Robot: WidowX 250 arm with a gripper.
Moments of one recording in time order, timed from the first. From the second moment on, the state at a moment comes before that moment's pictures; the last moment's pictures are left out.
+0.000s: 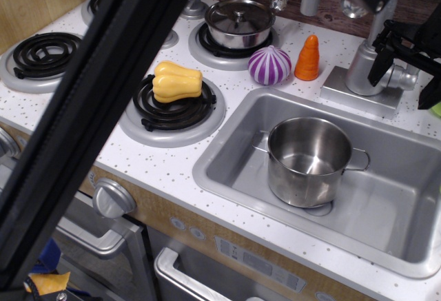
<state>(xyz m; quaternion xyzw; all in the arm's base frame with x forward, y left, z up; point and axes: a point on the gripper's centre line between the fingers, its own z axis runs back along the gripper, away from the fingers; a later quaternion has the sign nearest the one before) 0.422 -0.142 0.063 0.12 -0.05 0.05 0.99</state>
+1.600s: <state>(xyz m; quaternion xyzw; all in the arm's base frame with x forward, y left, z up) 0.463 -0.133 0.083 0.18 -0.16 0.06 0.97</state>
